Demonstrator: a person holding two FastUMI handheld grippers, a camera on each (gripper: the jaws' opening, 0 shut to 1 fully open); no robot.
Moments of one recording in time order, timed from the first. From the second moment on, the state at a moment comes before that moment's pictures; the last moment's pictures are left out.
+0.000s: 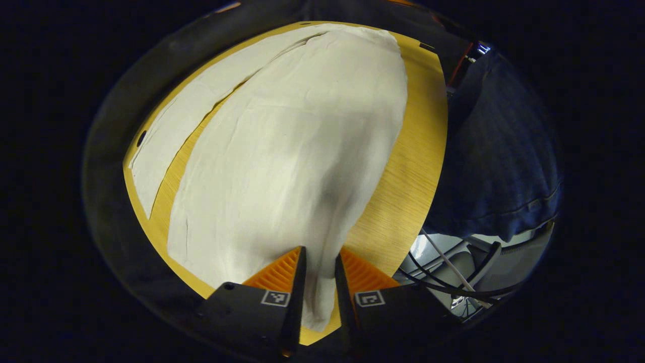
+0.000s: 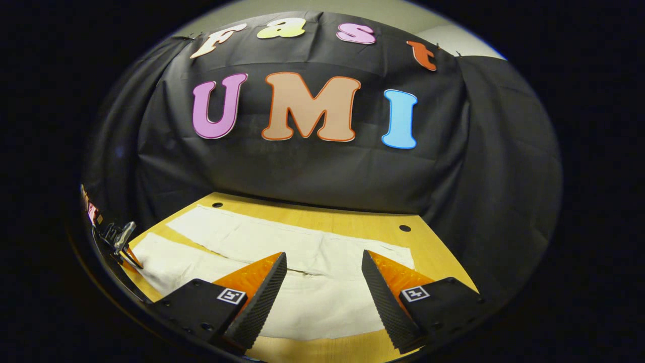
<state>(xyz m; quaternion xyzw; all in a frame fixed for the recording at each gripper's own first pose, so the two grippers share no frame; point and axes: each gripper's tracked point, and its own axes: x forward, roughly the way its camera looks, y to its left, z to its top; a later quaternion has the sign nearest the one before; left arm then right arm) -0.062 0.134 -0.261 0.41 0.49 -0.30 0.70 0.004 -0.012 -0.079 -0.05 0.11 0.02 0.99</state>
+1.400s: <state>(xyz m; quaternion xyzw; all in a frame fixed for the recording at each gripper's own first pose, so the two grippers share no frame) -0.061 0.134 -0.261 0.47 0.50 -0.26 0.68 -0.032 -0.087 -0.310 -0.37 0.43 0.39 0.73</state>
